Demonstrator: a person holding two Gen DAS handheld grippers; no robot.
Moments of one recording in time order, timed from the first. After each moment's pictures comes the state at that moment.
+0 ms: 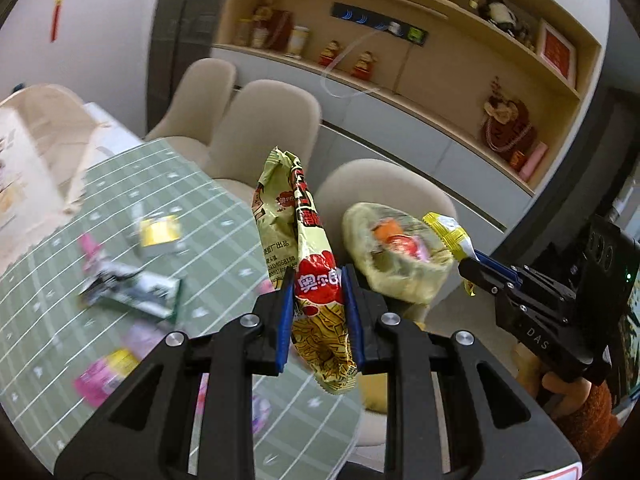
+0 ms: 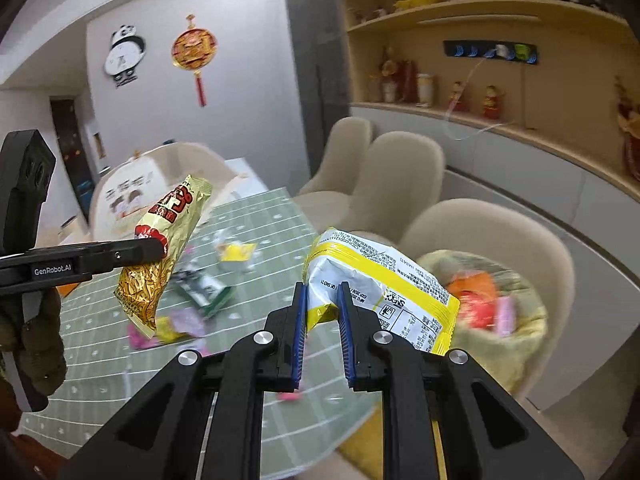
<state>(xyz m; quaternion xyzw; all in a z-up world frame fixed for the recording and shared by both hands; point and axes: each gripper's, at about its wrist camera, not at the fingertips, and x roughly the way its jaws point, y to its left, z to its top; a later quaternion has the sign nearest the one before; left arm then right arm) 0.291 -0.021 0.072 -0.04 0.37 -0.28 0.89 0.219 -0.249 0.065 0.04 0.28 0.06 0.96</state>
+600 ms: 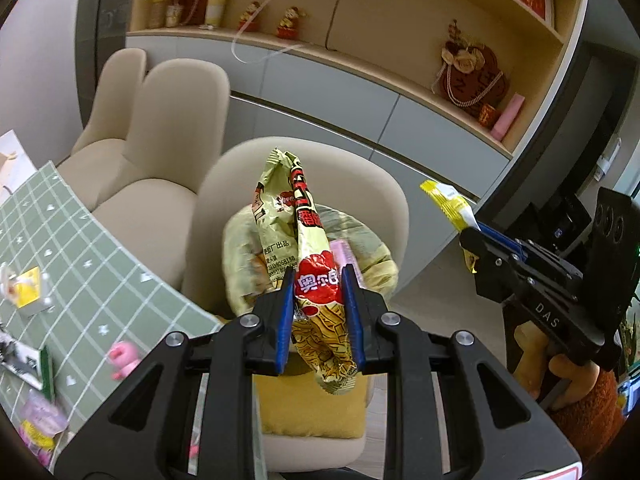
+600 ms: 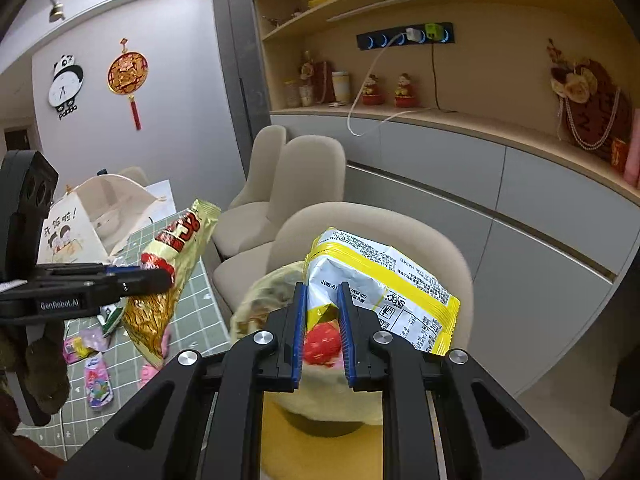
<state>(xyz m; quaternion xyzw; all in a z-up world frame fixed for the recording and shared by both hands) 0.346 -0.231 0.043 0.01 0.40 -0.35 0.85 0.247 -0.431 0.053 0.07 0.28 -0.01 0.96</state>
